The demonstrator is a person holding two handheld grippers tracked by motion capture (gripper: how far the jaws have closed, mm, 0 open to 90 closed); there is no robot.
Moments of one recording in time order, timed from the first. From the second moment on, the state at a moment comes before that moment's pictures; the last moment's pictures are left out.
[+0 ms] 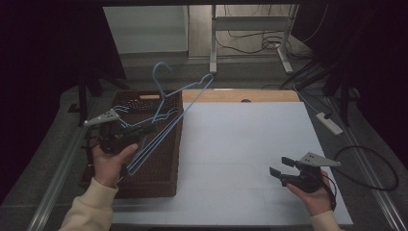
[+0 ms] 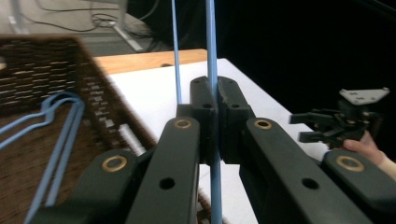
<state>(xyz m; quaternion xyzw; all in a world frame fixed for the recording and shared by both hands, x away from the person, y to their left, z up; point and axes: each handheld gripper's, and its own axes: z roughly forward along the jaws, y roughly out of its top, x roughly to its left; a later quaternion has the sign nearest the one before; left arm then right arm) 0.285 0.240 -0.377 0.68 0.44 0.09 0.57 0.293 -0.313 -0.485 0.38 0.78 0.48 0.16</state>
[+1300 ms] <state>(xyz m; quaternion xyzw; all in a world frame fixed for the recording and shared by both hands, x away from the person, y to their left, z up) 0.302 0.315 -0.414 0.72 0.49 0.10 0.49 0.294 -0.307 -0.489 0.38 0.78 0.46 0.17</state>
